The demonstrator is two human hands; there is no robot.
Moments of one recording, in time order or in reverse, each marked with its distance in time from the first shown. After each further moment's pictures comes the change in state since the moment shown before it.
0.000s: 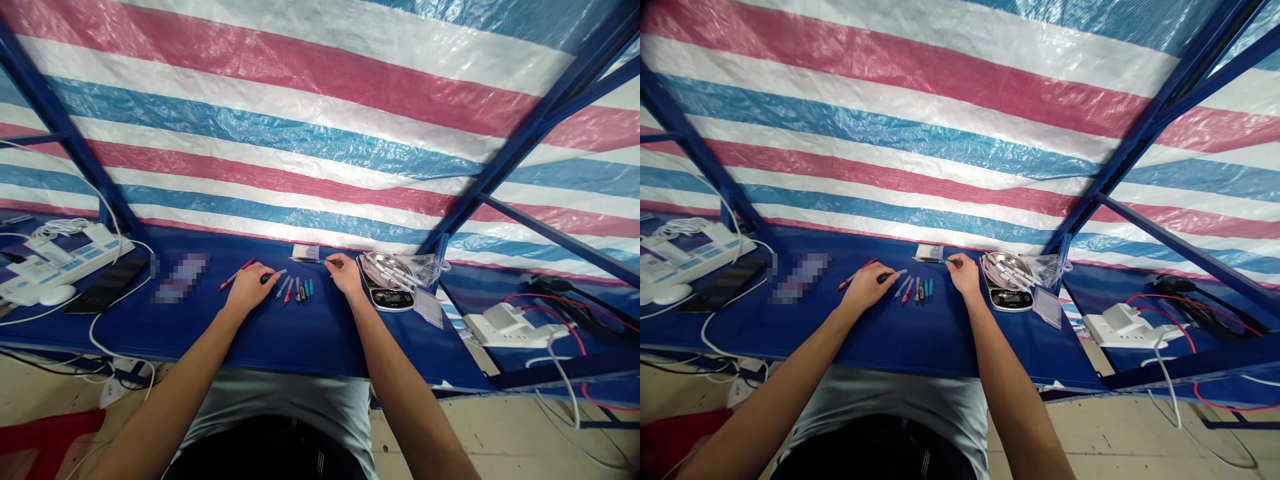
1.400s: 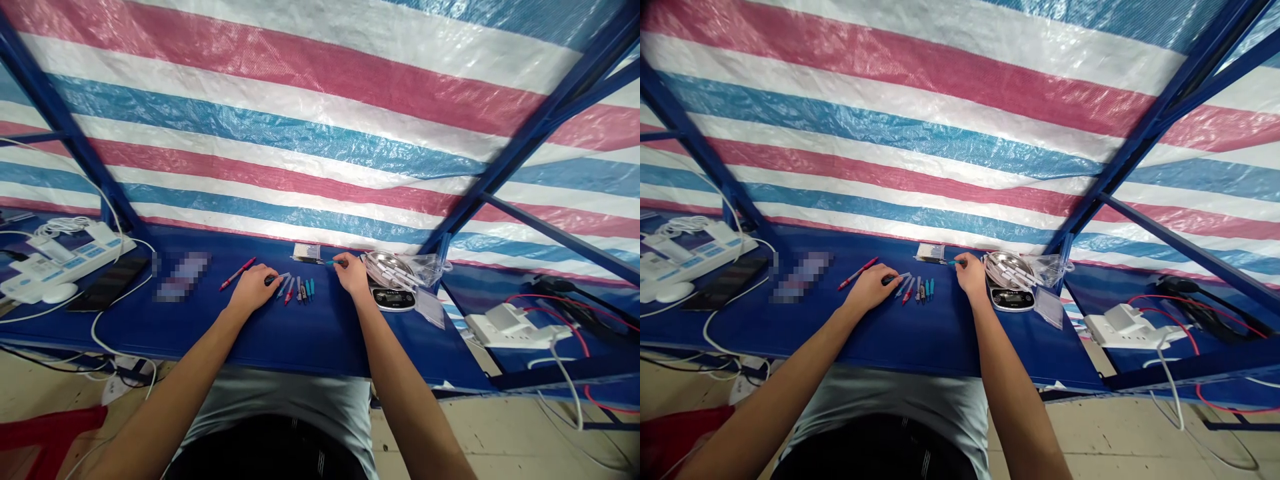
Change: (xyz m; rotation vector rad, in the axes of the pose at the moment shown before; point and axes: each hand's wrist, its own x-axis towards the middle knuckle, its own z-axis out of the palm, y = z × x) left_hand -0.002 0.004 0.004 0.003 -0.099 -0.007; right_hand 0.003 0.000 -0.016 -0.164 0.056 -0.097
